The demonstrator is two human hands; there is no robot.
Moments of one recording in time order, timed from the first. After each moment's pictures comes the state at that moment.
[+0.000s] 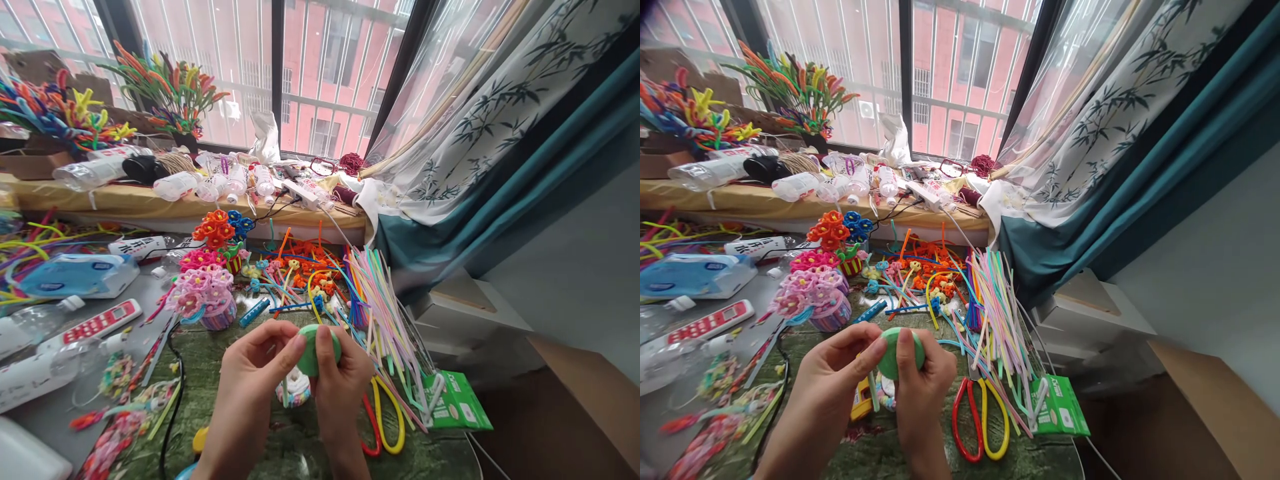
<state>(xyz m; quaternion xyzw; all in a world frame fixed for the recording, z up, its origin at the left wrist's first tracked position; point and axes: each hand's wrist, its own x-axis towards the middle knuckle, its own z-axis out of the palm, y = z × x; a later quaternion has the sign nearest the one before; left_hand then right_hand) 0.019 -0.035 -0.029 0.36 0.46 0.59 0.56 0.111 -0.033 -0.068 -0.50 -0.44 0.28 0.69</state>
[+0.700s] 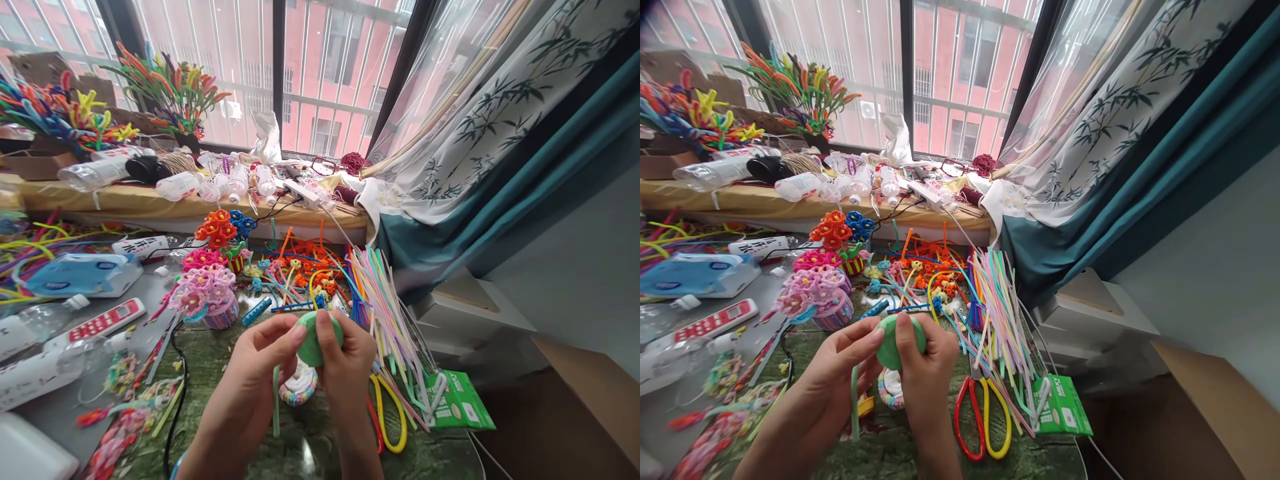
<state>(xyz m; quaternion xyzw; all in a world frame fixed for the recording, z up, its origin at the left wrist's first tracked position) 0.011 -0.027 -0.023 0.27 0.42 0.53 0.69 0.116 -0.022 -0.045 -0.46 -0.46 0.37 0.67</state>
